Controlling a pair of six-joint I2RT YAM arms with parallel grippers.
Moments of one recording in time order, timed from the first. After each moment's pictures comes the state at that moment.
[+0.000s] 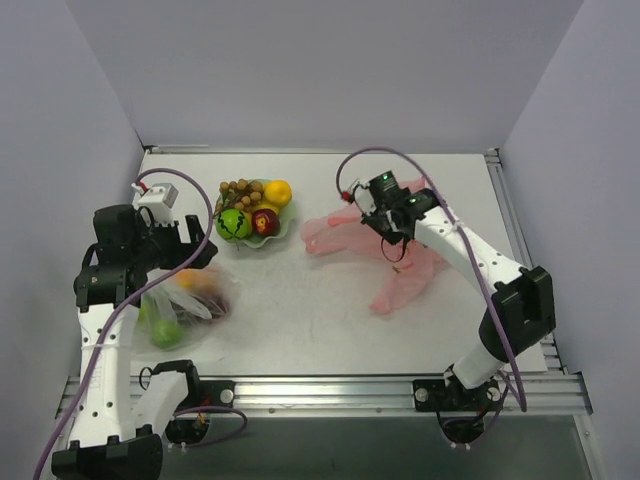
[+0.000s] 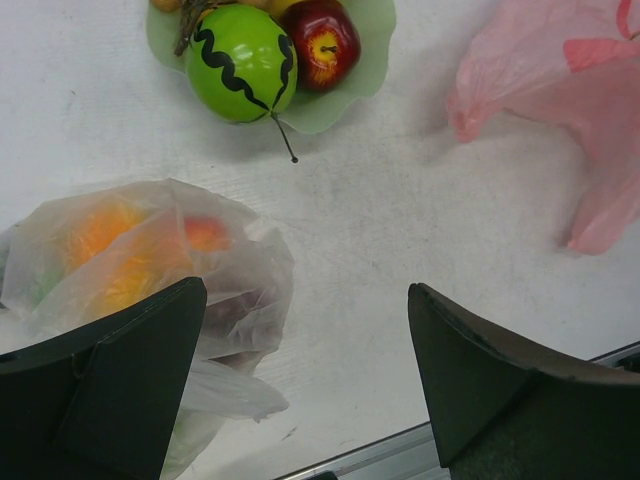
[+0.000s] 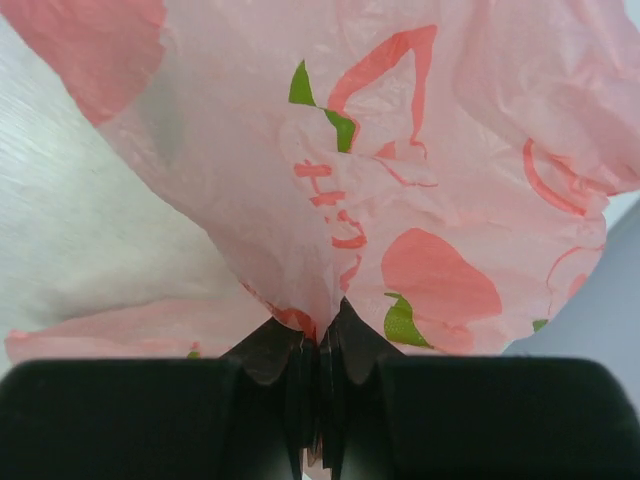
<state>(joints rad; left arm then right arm) 0.10 0.90 1.12 -0.87 0.41 -0.06 0.56 1.61 1.31 -0.79 0.29 -0.46</state>
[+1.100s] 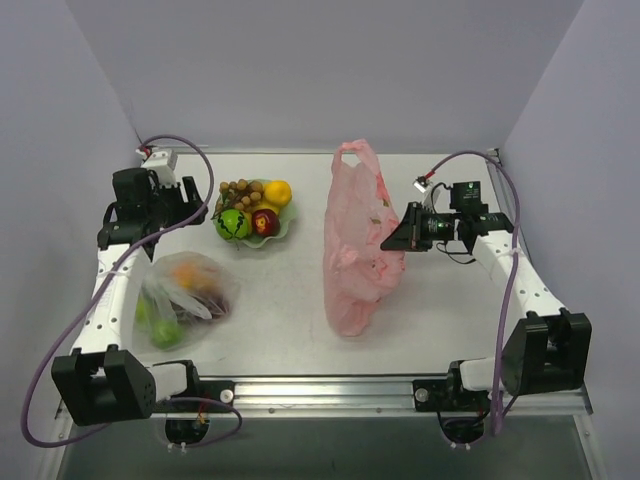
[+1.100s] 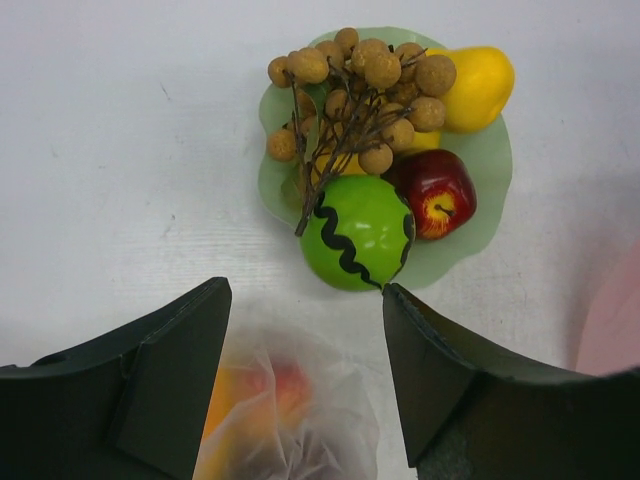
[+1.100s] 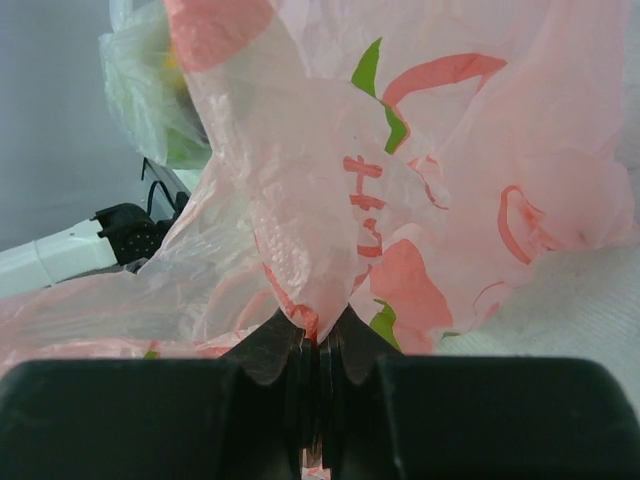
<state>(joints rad) 0.09 1.20 1.13 -0.49 0.25 -0.10 0.09 1.36 1.05 -0.59 -0.89 0.23</state>
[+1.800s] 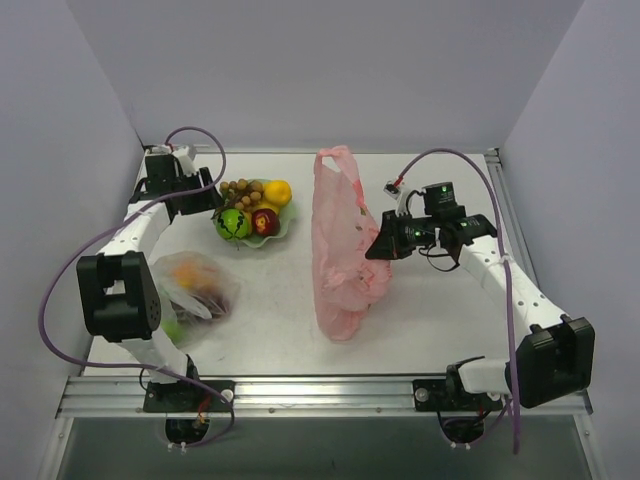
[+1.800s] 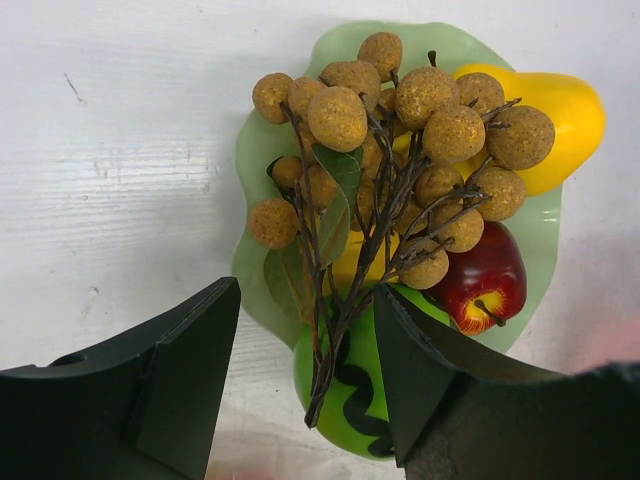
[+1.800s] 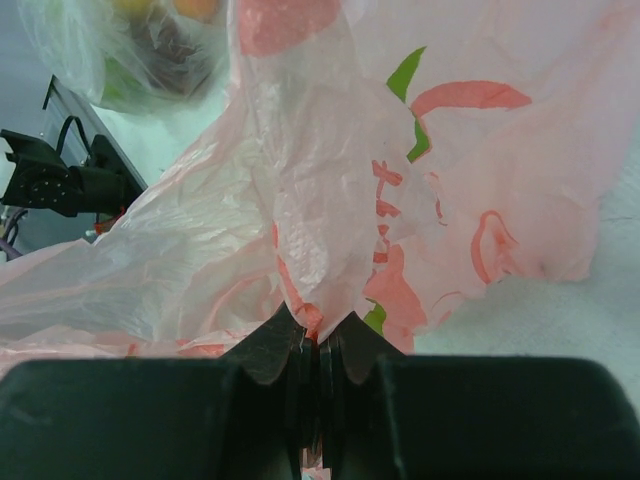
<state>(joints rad) 0.07 1.69 1.28 -0.31 0.30 -0.20 0.29 1.31 1.05 -0.59 -0.72 0.08</state>
